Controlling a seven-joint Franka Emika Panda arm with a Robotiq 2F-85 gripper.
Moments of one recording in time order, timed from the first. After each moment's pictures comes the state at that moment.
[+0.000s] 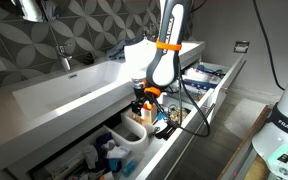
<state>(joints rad) 0.34 0.45 -0.08 -2.41 -0.57 2.90 0.62</state>
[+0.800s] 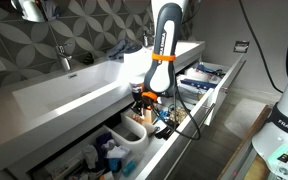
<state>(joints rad) 0.38 0.57 -0.14 -2.33 -0.57 2.97 0.63</state>
